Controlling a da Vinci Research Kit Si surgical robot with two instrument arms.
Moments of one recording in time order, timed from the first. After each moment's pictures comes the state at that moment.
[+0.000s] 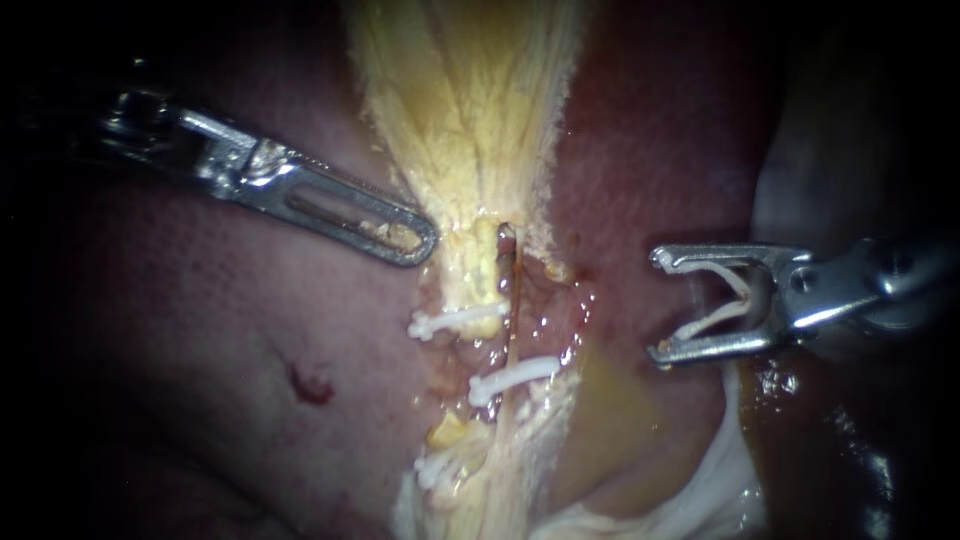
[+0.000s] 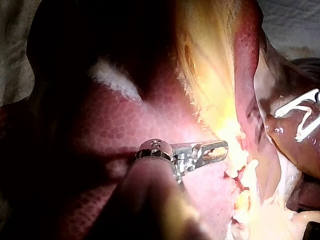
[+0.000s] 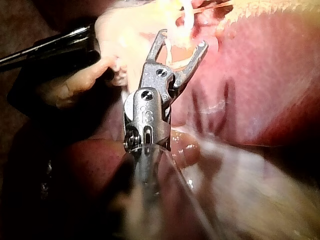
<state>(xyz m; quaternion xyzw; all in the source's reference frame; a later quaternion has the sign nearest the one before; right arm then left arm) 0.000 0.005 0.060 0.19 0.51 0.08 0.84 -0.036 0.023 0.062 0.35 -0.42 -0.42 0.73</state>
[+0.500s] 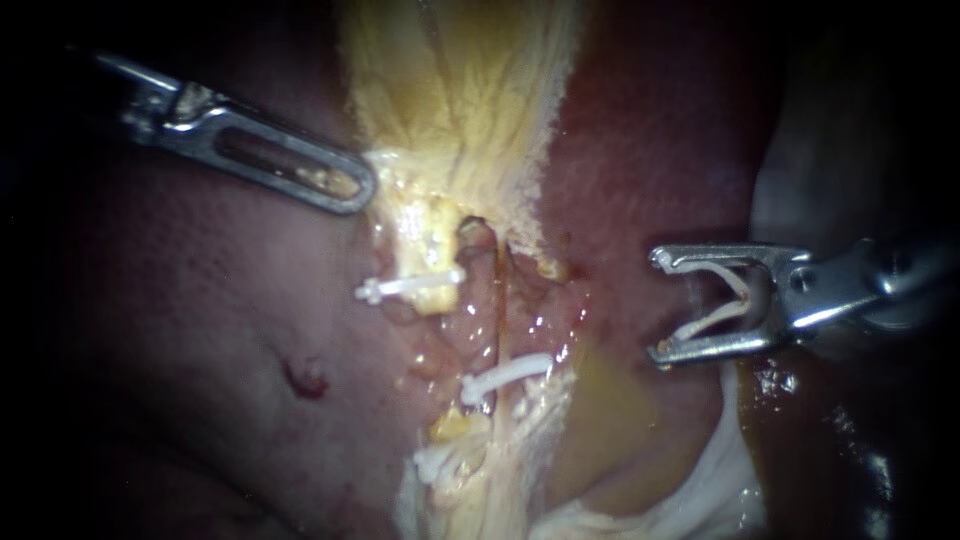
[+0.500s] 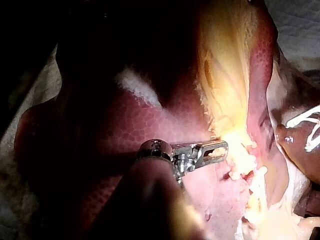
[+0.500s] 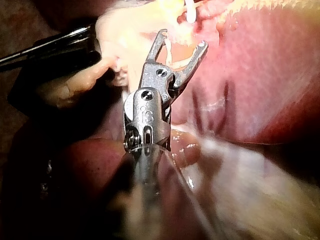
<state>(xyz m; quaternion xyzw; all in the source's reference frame) 0.000 0.005 0.060 0.19 0.51 0.08 0.83 -0.029 0.027 0.056 0.33 -0.42 -0.44 0.72</state>
